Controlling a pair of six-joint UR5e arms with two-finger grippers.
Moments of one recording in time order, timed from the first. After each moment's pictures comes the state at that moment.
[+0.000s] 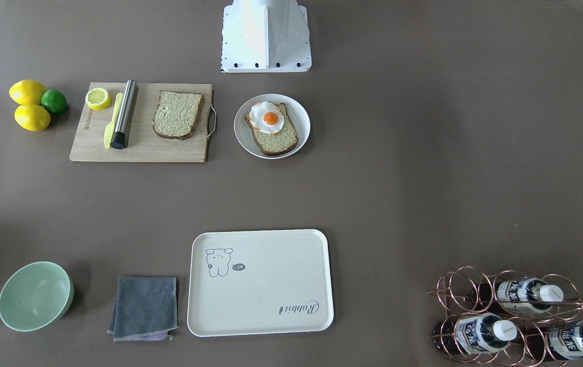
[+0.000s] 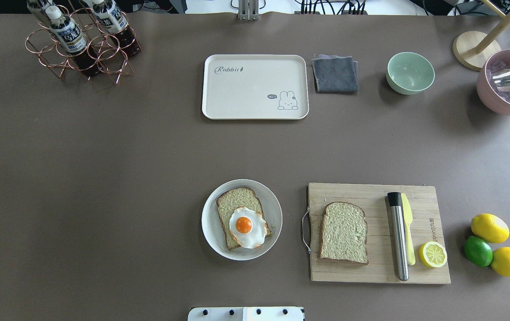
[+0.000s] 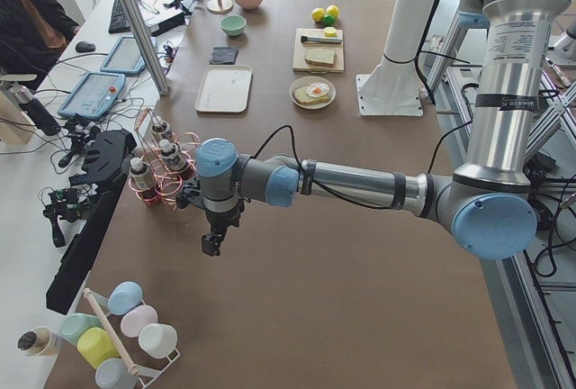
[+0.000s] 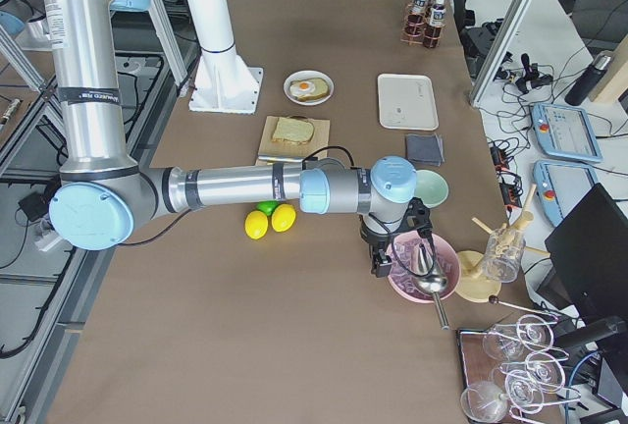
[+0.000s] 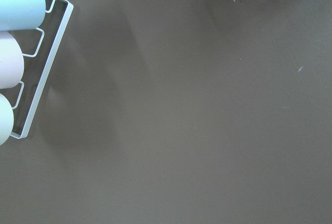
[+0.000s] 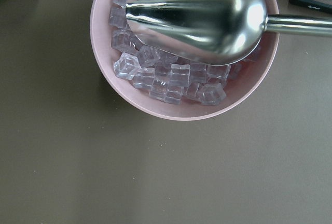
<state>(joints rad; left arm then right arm) -1.48 -1.65 -1.61 -1.66 -2.24 0.19 1.53 -1.50 1.62 -1.64 2.34 -0.17</state>
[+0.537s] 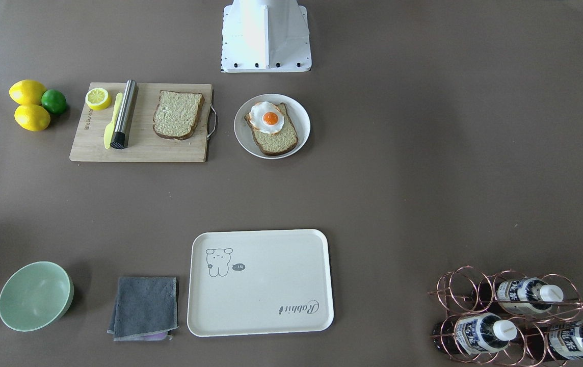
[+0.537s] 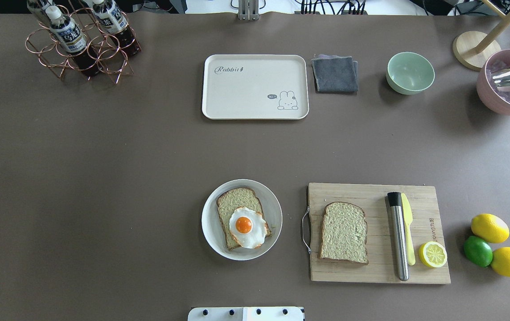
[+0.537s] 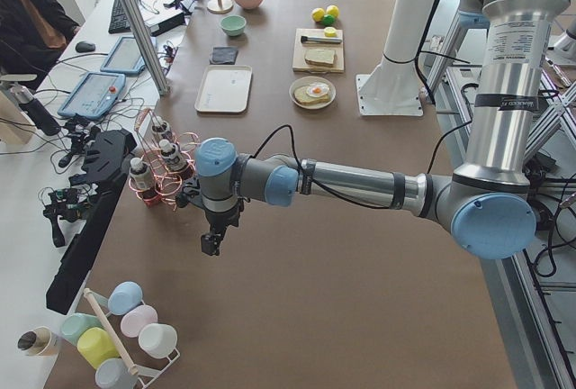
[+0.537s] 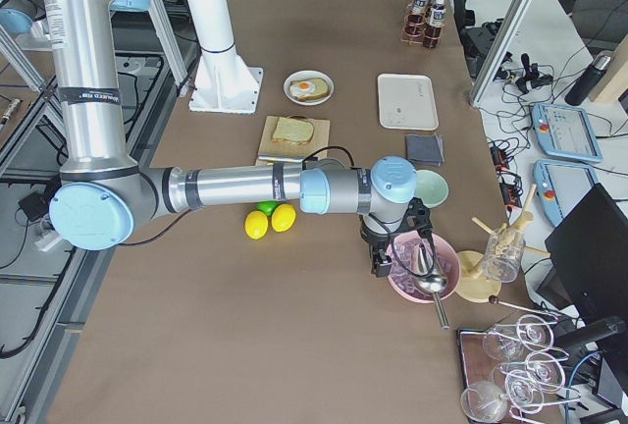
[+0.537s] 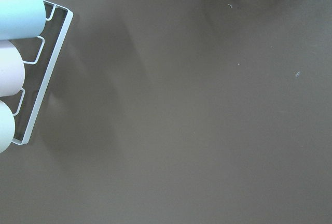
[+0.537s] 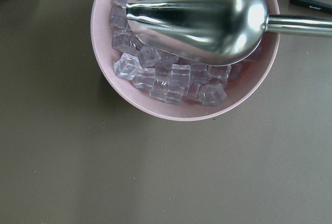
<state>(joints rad) -1.48 -1.65 -1.61 -1.66 -2.24 0.19 1.53 -1.50 1.62 -1.64 2.34 -0.17</state>
